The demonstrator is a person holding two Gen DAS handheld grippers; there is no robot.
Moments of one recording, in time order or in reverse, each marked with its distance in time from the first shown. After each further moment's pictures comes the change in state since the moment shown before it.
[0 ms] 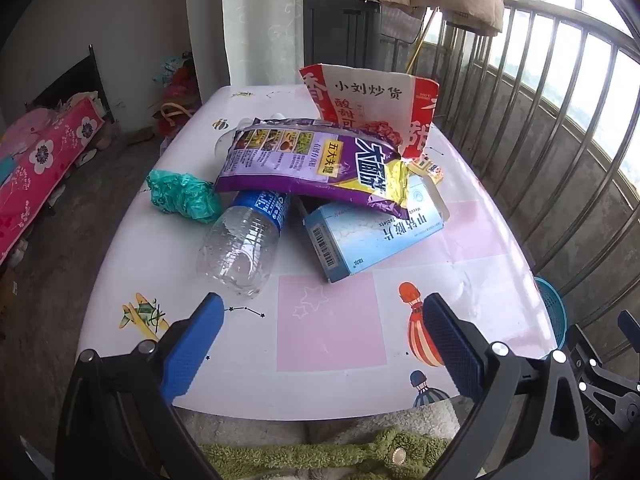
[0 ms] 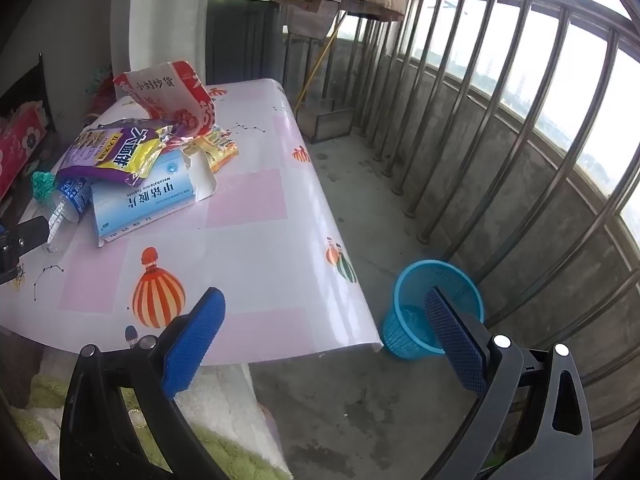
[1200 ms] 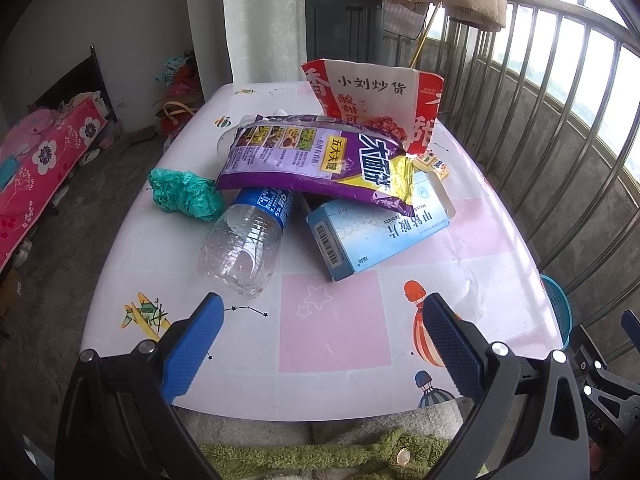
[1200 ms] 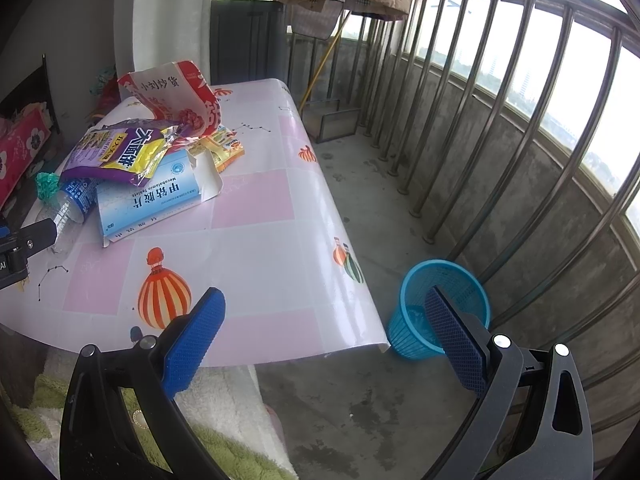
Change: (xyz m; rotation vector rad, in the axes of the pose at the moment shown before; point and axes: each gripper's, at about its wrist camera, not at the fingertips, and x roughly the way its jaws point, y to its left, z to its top) left arm 0.006 0.001 0.000 0.007 0.011 0.024; right arm 0.001 0.003 0.000 0.001 -0.002 0.022
